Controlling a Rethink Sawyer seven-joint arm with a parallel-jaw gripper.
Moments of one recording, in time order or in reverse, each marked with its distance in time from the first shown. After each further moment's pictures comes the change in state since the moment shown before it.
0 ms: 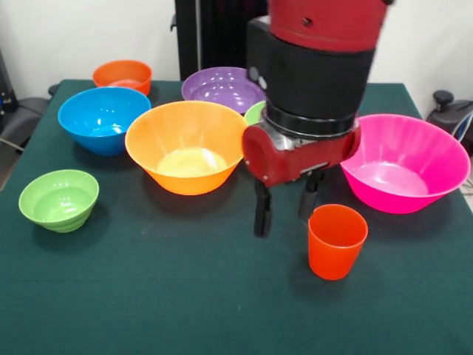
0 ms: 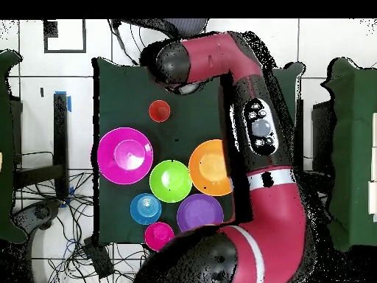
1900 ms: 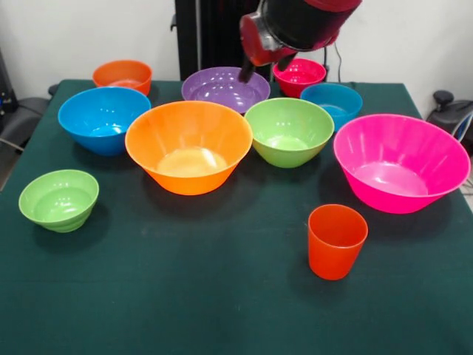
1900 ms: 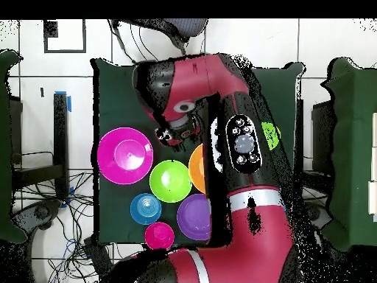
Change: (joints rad) arm 0.120 -0.099 -0.288 0.173 0.235 0.474 0.054
